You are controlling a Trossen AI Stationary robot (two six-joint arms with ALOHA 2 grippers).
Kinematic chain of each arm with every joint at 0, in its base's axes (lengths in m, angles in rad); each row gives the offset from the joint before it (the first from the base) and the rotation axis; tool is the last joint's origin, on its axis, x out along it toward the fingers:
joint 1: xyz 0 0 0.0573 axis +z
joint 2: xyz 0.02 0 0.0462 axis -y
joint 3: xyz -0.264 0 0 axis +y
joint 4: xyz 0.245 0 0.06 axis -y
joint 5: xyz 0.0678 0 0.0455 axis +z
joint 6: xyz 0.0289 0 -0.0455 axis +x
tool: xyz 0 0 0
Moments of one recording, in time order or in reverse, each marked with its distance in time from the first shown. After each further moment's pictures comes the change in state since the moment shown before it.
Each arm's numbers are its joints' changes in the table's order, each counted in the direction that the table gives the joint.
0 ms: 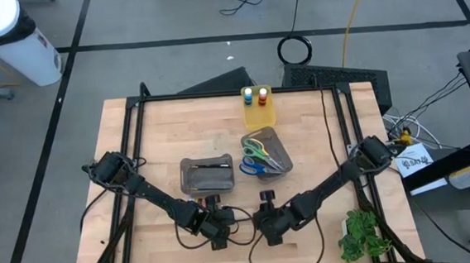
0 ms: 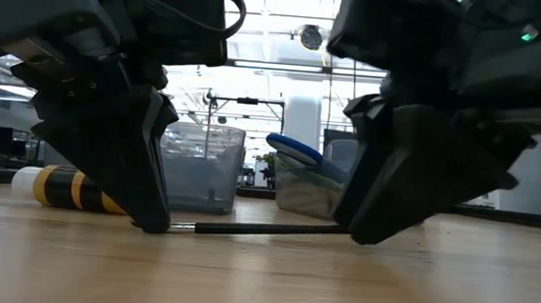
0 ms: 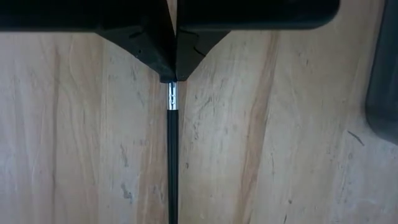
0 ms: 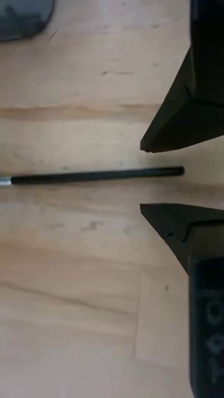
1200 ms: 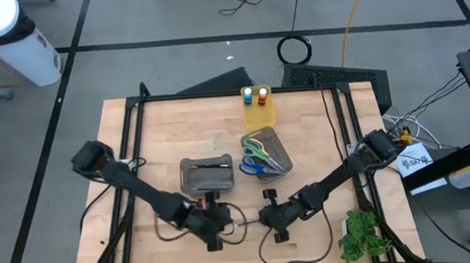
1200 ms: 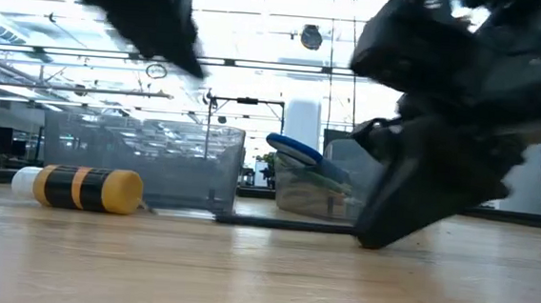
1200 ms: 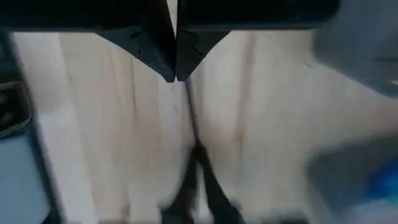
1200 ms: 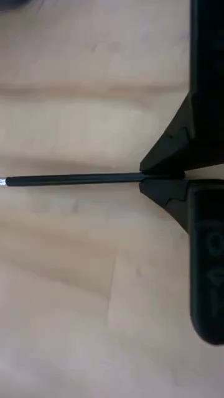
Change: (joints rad) left arm -0.016 0.233 0.000 0.049 0.071 0.138; right arm -0.027 0.074 0.212 0.279 0.134 -0.047
